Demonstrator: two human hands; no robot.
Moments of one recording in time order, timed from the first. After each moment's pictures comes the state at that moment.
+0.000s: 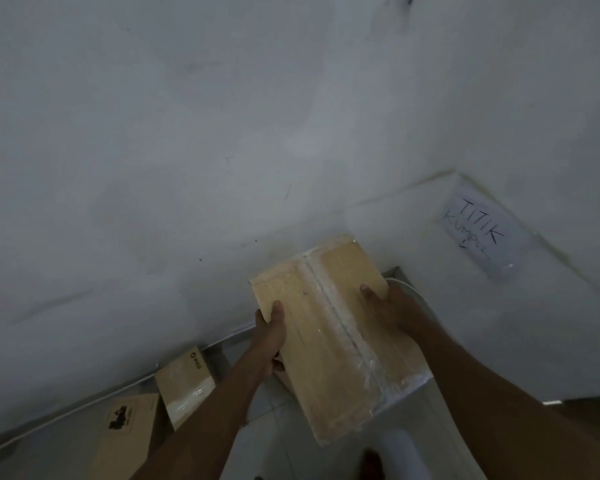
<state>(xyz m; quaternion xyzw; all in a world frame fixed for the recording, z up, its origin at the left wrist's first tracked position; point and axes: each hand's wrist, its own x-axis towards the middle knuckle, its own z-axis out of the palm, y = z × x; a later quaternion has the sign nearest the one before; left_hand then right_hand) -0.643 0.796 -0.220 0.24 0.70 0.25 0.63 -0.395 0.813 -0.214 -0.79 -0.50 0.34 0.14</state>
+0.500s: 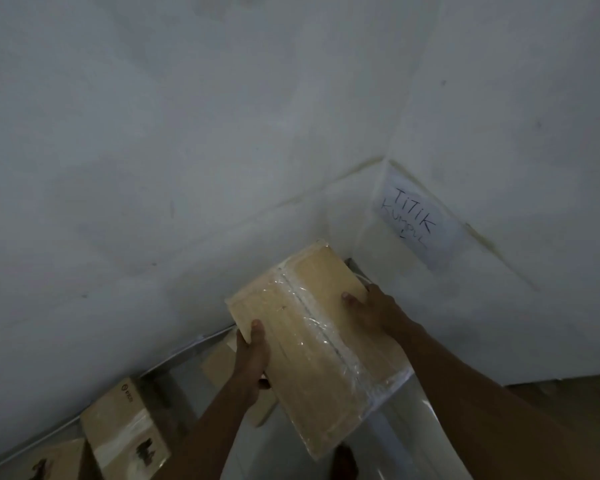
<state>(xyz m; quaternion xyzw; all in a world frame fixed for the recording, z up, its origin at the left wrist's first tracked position) -0.485 0.813 -0.265 0.21 0.70 0.25 0.64 -0.242 0.829 -0.237 -0.78 -0.45 0.41 0.13</state>
